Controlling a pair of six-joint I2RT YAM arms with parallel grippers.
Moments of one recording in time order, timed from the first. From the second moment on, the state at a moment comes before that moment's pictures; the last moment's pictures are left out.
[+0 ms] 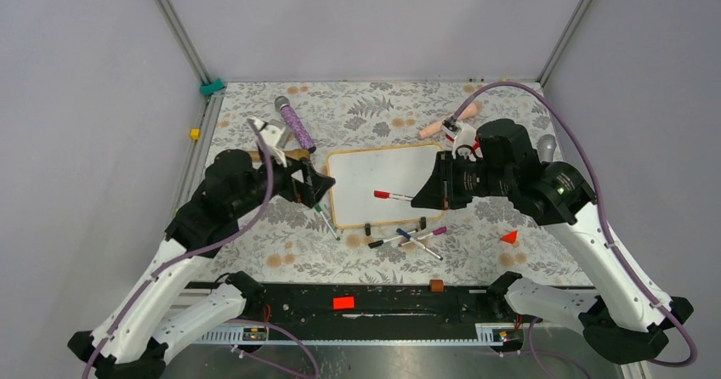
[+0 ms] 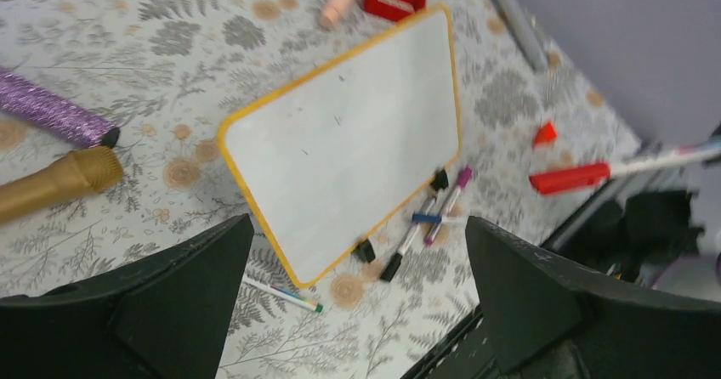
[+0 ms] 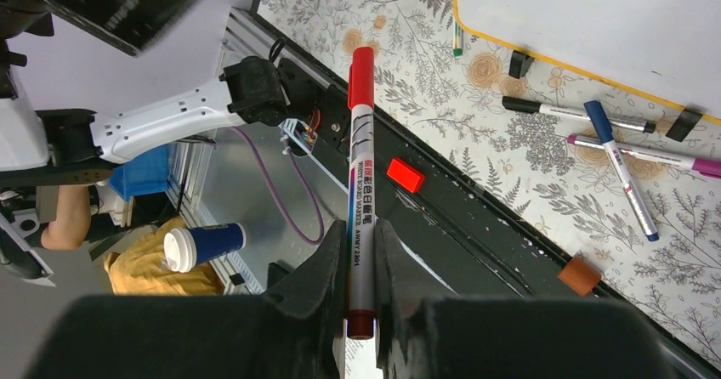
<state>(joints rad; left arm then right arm) -0.57 0.73 1.01 -0.52 0.12 -0.33 0.67 1.04 1.42 -1.03 -0.42 0.60</state>
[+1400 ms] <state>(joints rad) -0.91 1.03 1.15 -0.58 0.33 0.42 0.66 1.19 1.52 -1.03 -0.55 0.67</state>
